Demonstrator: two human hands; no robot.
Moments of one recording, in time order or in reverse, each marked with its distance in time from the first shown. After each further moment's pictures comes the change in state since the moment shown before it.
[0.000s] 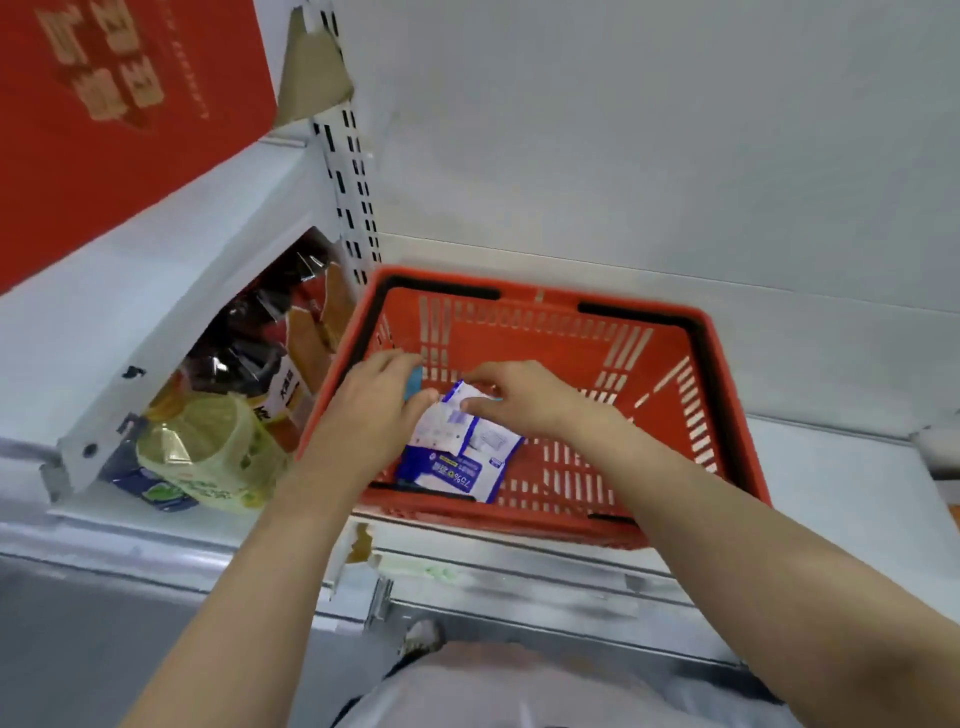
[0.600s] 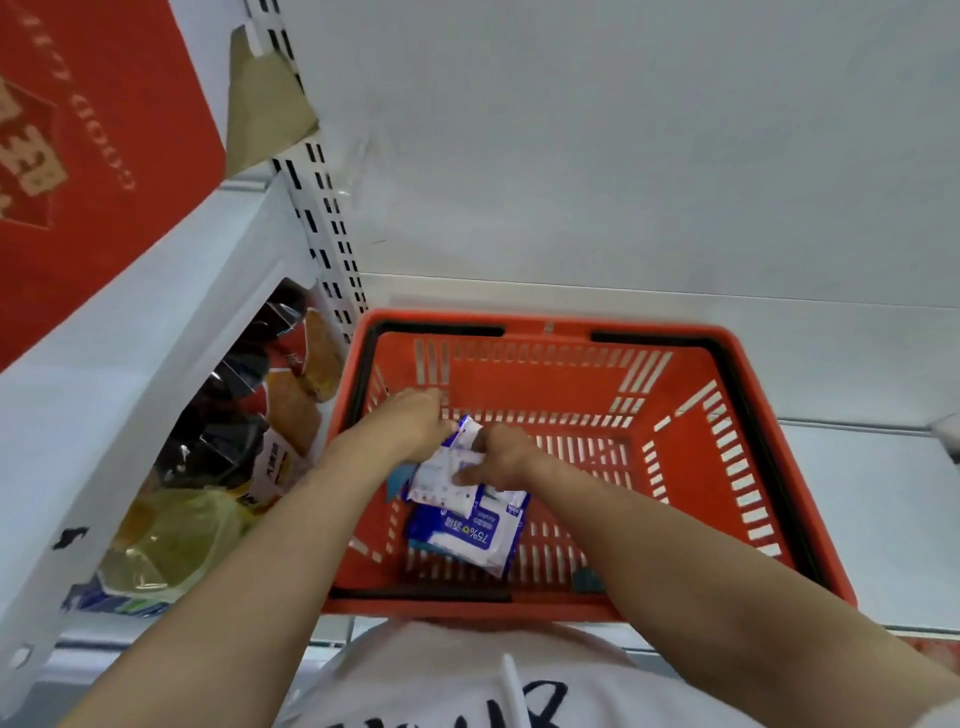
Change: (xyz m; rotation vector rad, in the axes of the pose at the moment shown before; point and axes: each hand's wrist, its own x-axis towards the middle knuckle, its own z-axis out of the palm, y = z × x) left_hand 0.109 -0.007 0.031 0.195 -0.545 -0.099; right_hand 0.075 0.018 0.069 0.365 -0.190 0.401
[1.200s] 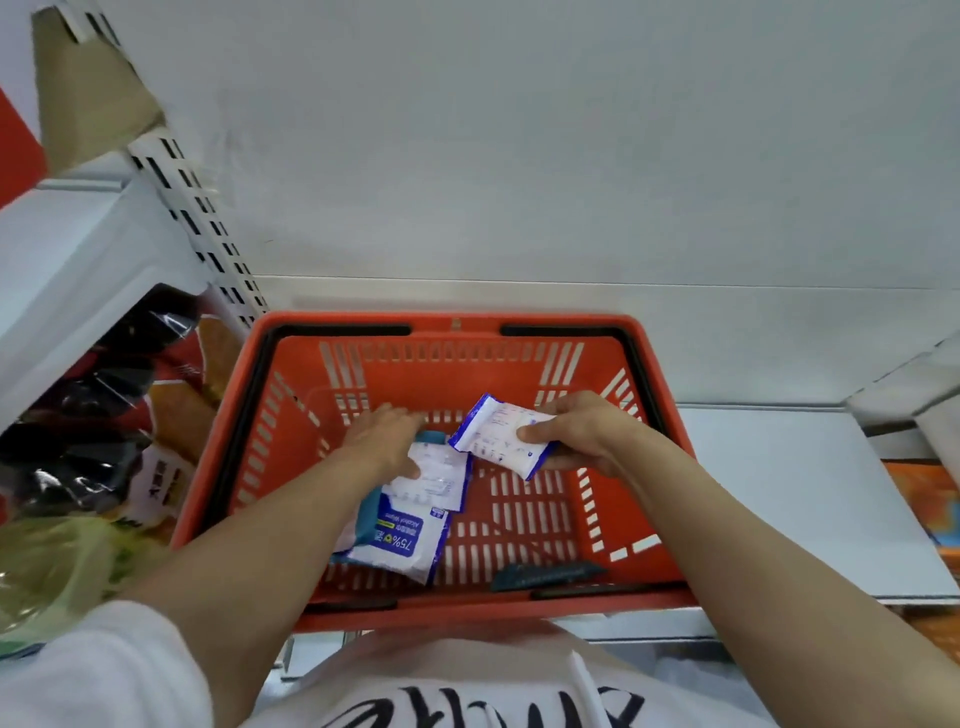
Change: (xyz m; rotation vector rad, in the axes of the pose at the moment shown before) left_hand 0.064 0.035 0.073 0.337 0.004 0.171; right_hand -0.099 0.092 -0.106 0.744 0.127 0.254
